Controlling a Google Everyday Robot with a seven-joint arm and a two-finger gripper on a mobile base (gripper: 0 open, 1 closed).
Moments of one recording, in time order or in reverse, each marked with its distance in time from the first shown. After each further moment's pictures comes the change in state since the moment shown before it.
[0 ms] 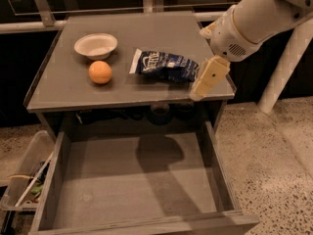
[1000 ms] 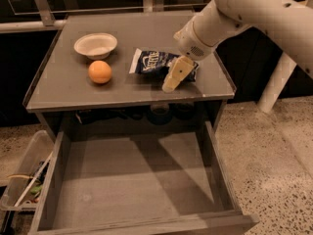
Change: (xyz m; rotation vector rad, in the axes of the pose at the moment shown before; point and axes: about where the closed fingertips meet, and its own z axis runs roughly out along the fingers) arm -0.024 -0.049 0.098 -0.016 -0.041 0.003
